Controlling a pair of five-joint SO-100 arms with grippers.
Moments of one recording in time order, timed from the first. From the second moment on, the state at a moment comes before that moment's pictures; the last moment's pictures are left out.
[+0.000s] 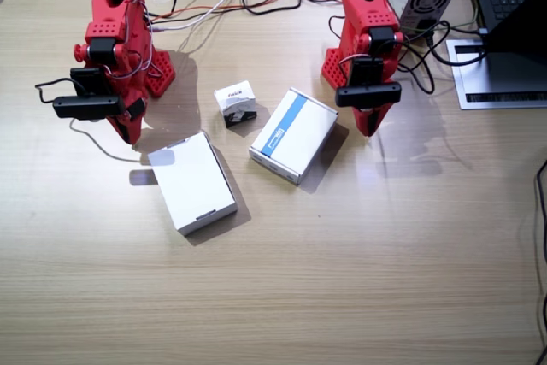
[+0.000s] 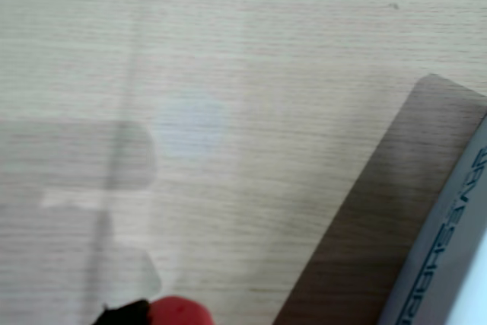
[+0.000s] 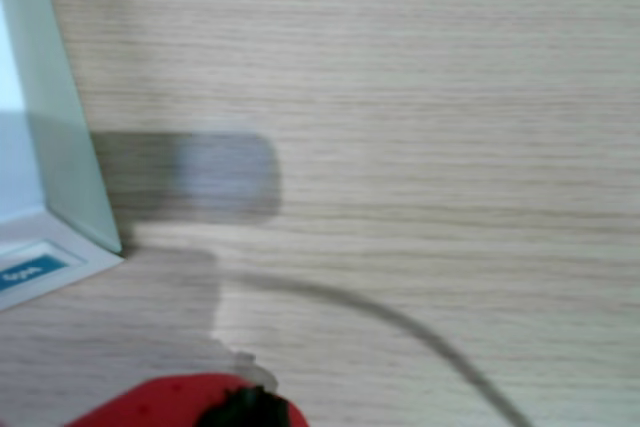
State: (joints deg) arm 0 2.2 185.7 175.2 67.0 64.0; arm 1 -3.8 179.9 164.4 81.9 -65.9
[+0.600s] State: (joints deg) arm 0 -0.5 185.7 175.2 66.4 64.0; arm 1 -1.9 179.9 146.9 78.0 -62.1
